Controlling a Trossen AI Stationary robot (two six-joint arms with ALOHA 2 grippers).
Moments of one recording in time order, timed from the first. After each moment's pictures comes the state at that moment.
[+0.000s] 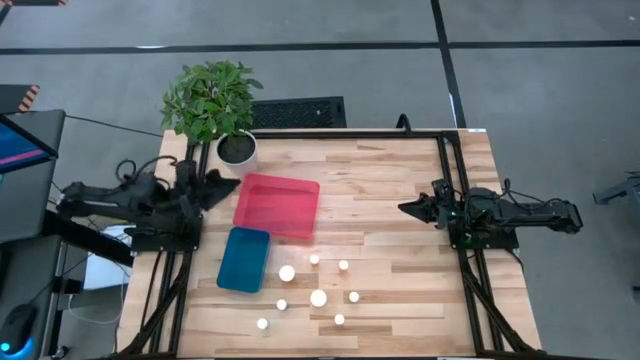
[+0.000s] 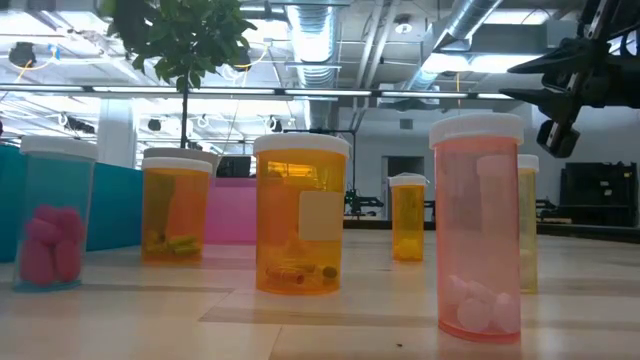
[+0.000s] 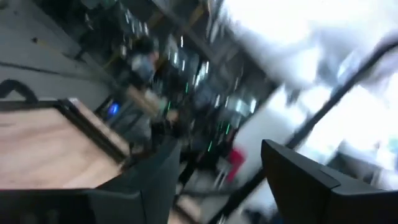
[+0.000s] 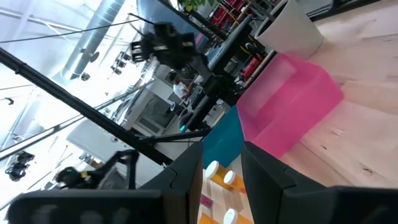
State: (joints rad) left arm -0.13 0.39 0.46 0.16 -0.24 -0.73; right arm -0.01 0.04 0.01 0.11 0.05 0.94
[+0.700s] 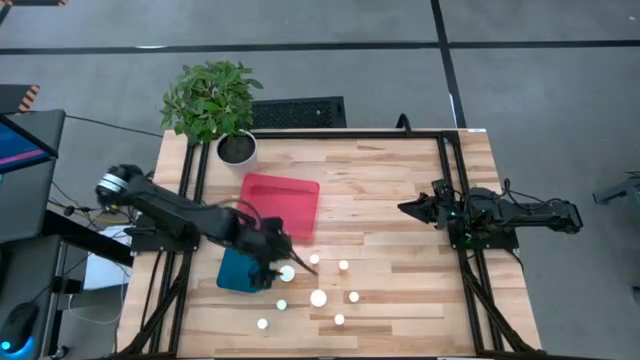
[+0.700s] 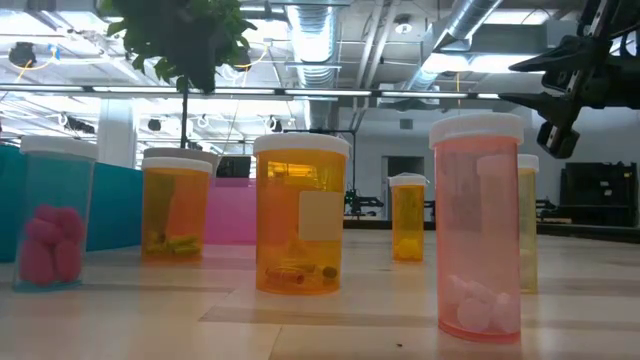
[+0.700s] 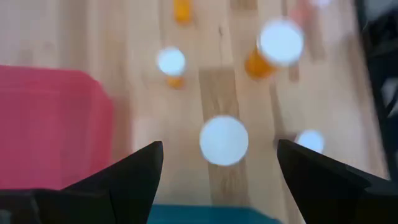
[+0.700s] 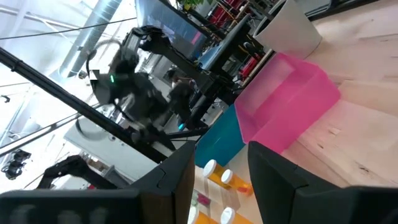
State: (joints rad) left arm -0.34 1.48 1.16 -0.74 -0.03 -0.25; right arm -0.01 0.04 0.01 0.11 0.05 0.93
